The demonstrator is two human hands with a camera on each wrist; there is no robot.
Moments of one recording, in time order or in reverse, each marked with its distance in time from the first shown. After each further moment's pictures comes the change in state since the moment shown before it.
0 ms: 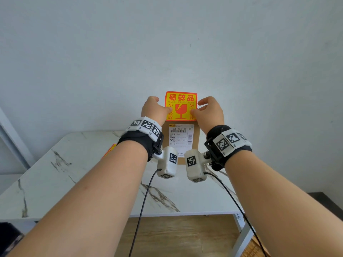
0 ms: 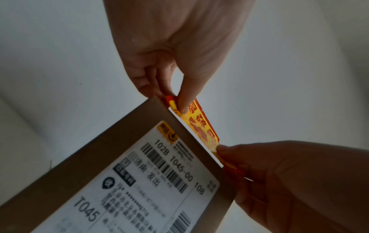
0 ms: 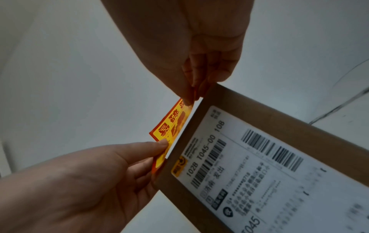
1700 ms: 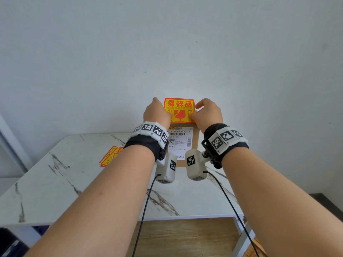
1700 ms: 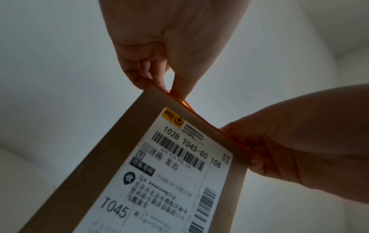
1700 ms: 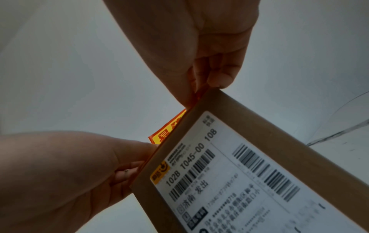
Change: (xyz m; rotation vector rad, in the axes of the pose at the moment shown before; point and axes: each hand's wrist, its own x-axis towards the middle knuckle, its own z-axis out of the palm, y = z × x) left_hand -0.002 0.005 0.012 0.275 0.047 0.084; right_hand 0.007 -0.005 0.000 -0.191 -0.043 0.012
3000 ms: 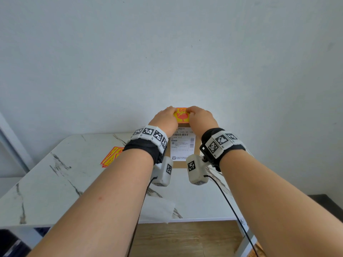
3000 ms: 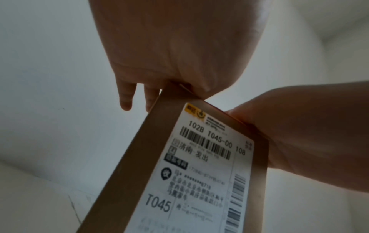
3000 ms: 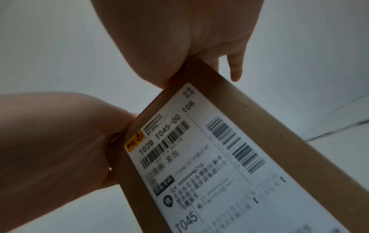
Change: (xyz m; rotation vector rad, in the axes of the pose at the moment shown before) left_hand 0.001 -0.013 0.011 0.113 -0.303 0.186; right_hand -0.005 -0.004 0.021 -0.172 -0.162 -0.041
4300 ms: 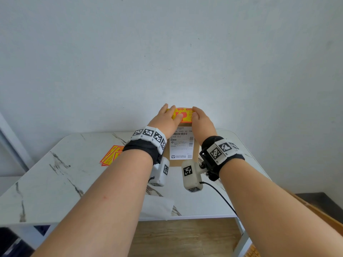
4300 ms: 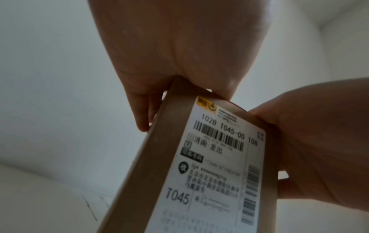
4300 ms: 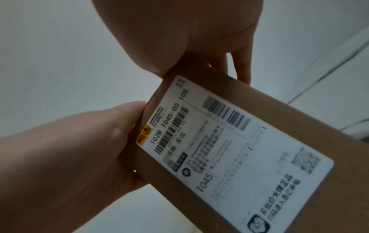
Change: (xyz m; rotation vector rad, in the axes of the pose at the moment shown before) left_hand -0.003 -0.006 0.006 0.026 -0.073 0.018; right_hand -0.010 0.019 0.011 0.295 0.042 0.052
